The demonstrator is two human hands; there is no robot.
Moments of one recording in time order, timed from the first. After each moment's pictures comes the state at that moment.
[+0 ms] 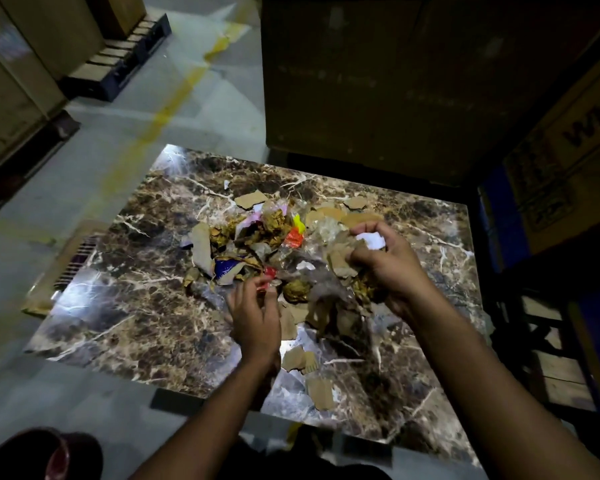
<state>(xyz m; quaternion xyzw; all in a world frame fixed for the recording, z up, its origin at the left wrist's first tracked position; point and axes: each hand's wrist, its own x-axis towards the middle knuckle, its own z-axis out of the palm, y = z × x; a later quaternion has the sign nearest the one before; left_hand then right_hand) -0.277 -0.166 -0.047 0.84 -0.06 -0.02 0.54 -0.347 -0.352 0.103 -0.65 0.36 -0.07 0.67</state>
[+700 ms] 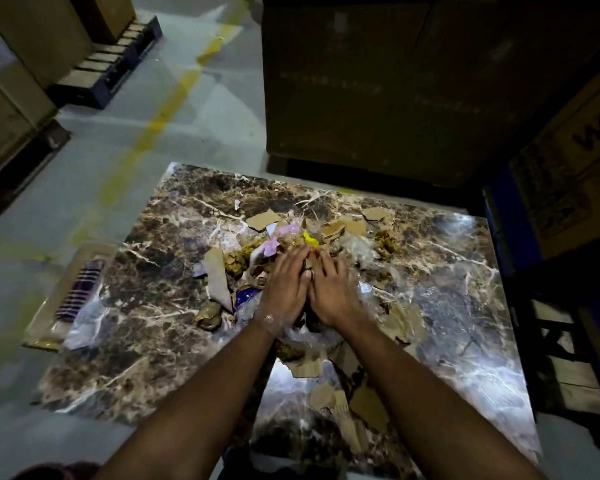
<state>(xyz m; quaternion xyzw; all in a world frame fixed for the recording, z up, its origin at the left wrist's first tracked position) -0.144 -0.212 -0.078 0.84 -0.38 -0.12 0.37 -0.226 -0.319 -0.047 -0.95 0.23 0.07 0.18</state>
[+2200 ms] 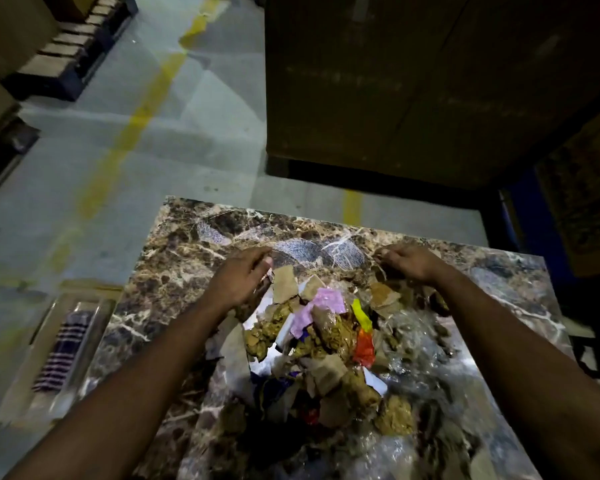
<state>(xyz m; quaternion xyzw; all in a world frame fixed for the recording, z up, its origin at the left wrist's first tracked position) 0.106 -0.200 -0.082 0.85 -0.37 -0.25 0.27 -0.097 -0.522 -0.045 -0.89 0.32 0.23 0.22</state>
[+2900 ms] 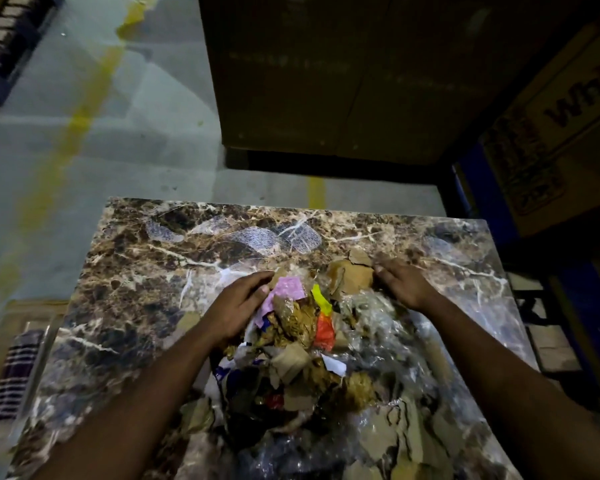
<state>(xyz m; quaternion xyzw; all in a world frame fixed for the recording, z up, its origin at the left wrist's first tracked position) 0.023 -0.214 -0.104 0.77 -0.41 -0.33 0.36 -0.216 -0.506 -0.072 -0.87 0.37 0.12 0.29</state>
